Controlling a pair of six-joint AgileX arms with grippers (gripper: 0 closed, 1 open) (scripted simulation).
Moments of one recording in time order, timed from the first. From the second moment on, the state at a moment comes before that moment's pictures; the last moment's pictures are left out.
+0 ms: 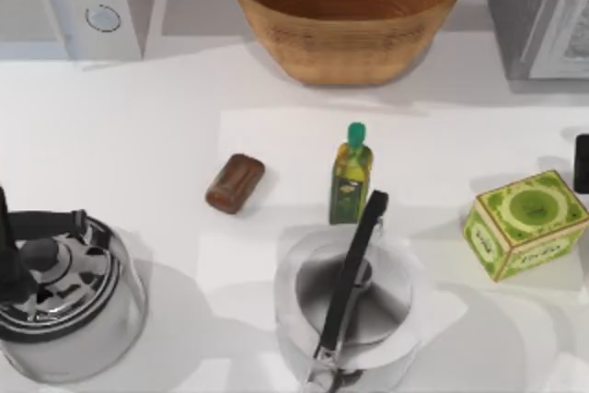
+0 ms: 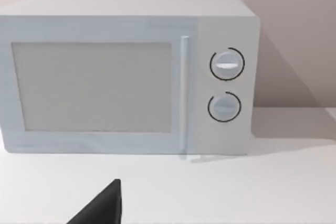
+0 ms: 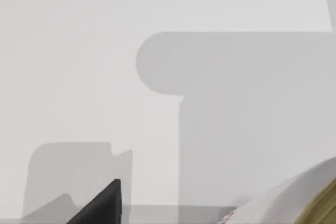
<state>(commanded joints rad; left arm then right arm) 0.00 0.00 0.00 0.00 0.00 0.00 -0.10 1.79 0.70 0.29 -0.06 -0.05</state>
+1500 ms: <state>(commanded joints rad) 0.00 0.00 0.00 0.00 0.00 0.00 -0.11 1.79 0.71 0.29 -0.06 -0.05</state>
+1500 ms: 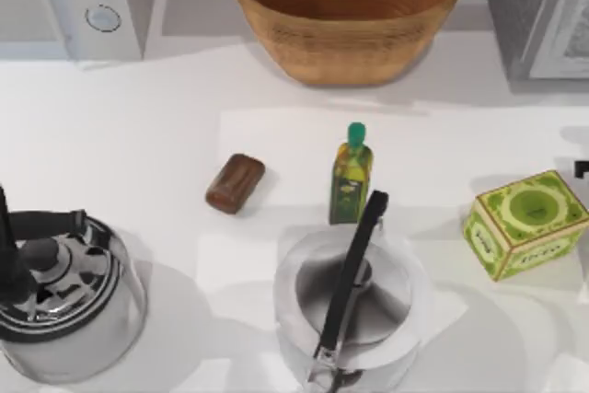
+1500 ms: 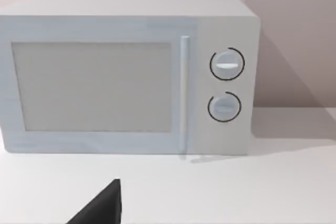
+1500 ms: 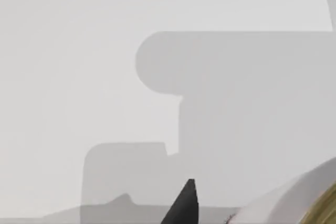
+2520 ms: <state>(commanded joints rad) 0.00 0.00 0.00 0.00 0.00 0.00 -0.11 1.48 1.06 -0.38 -0.06 -0.06</state>
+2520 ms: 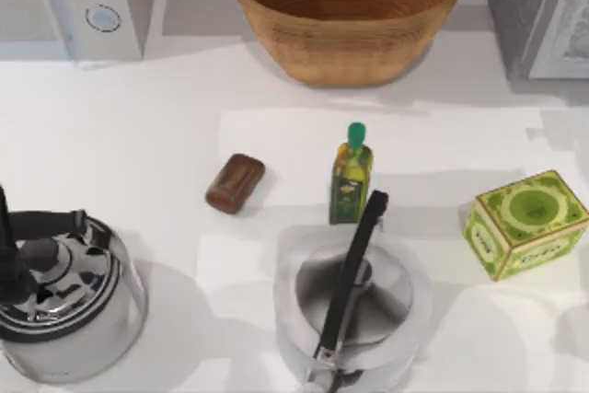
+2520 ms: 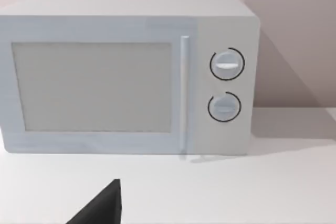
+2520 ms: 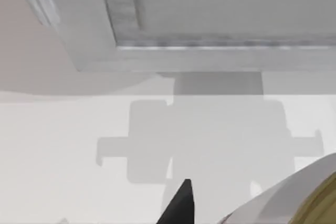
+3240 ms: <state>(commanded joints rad) 0.00 0.00 0.00 0.00 0.00 0.00 -0.09 1.19 0.83 -0.31 -0.04 -0.05</state>
